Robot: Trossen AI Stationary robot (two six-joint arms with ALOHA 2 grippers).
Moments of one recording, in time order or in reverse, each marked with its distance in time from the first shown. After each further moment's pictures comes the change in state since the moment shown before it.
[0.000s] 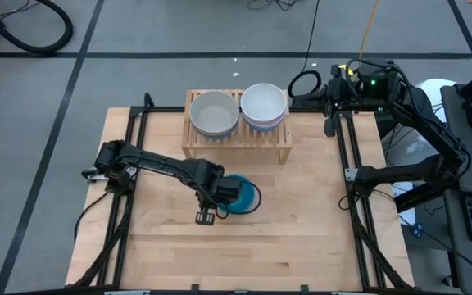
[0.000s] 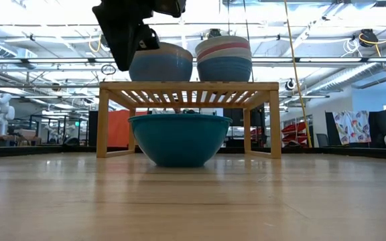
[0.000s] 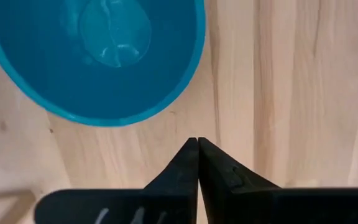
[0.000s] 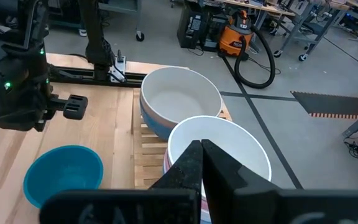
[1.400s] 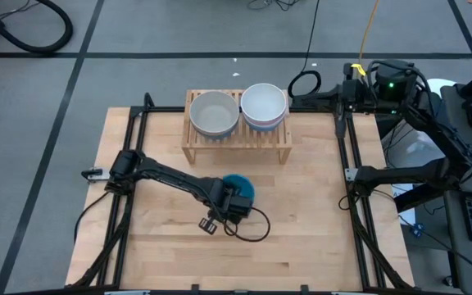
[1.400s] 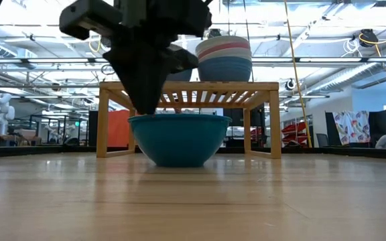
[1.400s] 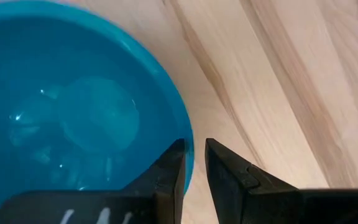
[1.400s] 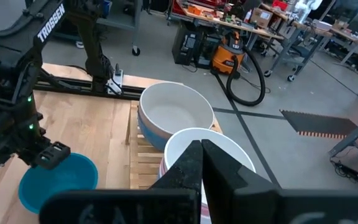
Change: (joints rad) left arm -0.061 0.160 -0.002 0.169 -0.099 0.394; right arm 0.000 -0.069 0.000 0.008 -0.002 -0.031
